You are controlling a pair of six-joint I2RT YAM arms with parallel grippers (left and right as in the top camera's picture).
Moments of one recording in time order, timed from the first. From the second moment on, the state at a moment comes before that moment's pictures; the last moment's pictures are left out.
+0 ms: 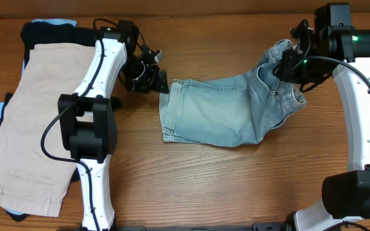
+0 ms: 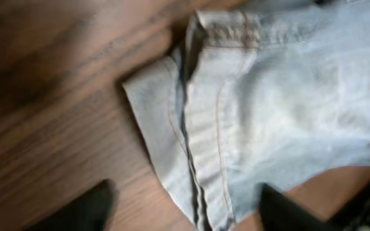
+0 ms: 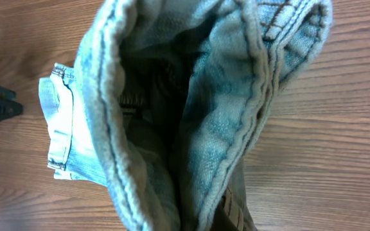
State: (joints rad) left arm -0.13 2.34 2.04 -1.33 0.49 0.16; right arm -0.01 1.76 1.84 -1.33 -0.25 0.10
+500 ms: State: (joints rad) left arm -0.22 2.31 1.72 -1.09 0.55 0.03; right arm -0.01 1.76 1.84 -1.34 -0.26 0.10
